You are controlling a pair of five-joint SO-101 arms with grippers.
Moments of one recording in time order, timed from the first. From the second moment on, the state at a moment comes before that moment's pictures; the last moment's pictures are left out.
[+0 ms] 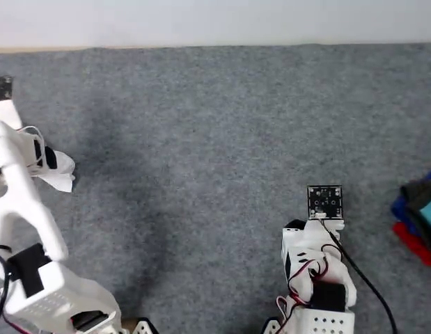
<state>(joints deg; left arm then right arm) -34.8 7.1 -0.9 78.5 -9.6 2.6 -103.1 95.6 62.9 4.0</state>
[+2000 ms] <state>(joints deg) 28.9 -12.3 -4.3 82.3 1.4 2.5 -103.1 95.6 62.9 4.0</state>
